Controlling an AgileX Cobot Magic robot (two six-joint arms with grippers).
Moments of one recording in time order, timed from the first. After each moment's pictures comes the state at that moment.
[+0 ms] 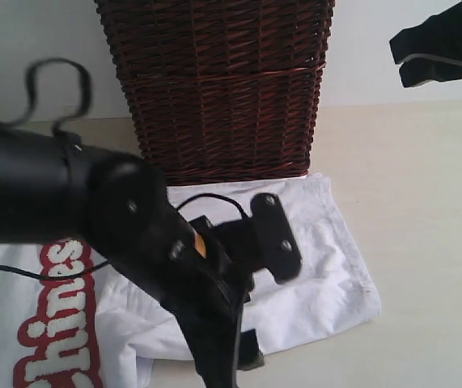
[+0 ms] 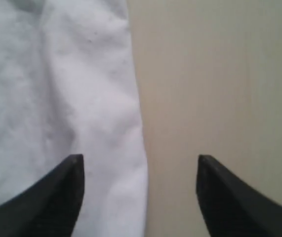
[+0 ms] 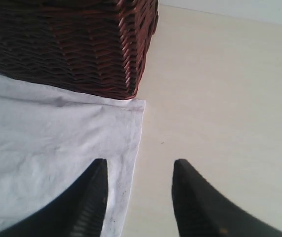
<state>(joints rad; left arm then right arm) -0.92 1.77 -1.02 -0.36 0.52 0.81 0.21 1.36 -1.19 0.09 0.76 -0.10</state>
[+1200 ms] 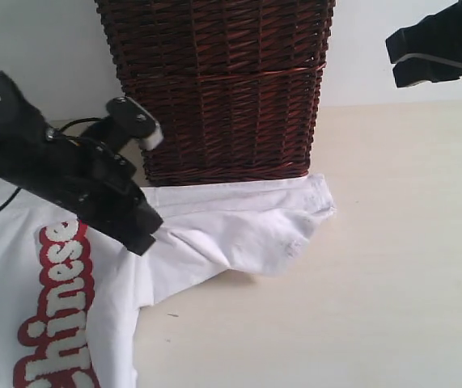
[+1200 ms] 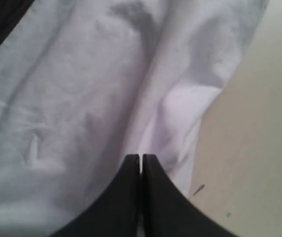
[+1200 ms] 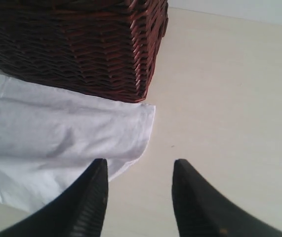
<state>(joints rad) -0.44 1.71 -1.00 -0.67 0.53 1.02 0.21 1.36 -1.18 0.14 0.74 -0.13</state>
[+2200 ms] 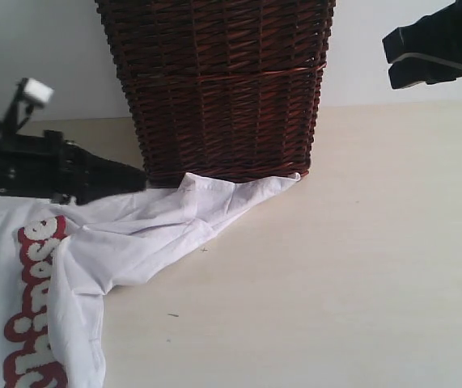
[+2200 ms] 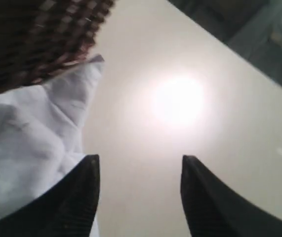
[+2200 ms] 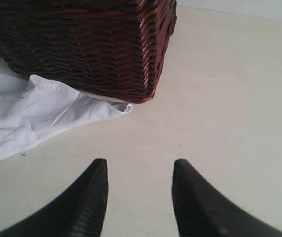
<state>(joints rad) -0.07 1.85 -0.91 -1.56 1.07 1.82 0.21 1.36 -1.18 0.18 0.75 -0.15</state>
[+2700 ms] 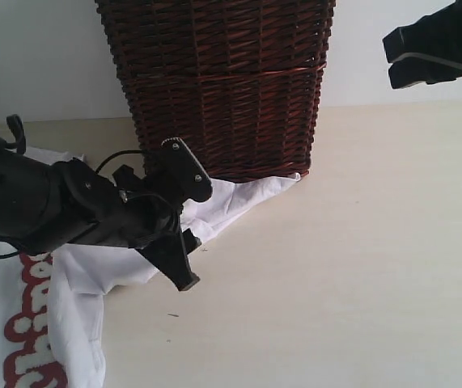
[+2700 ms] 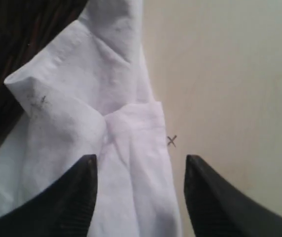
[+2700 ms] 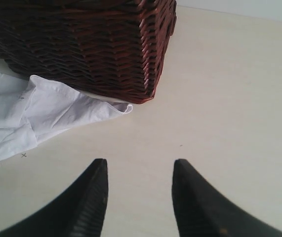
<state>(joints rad) -0.66 1.89 -0.92 -0.98 -0.05 1.42 0.21 1.36 -1.18 0.18 0.75 -0.15</state>
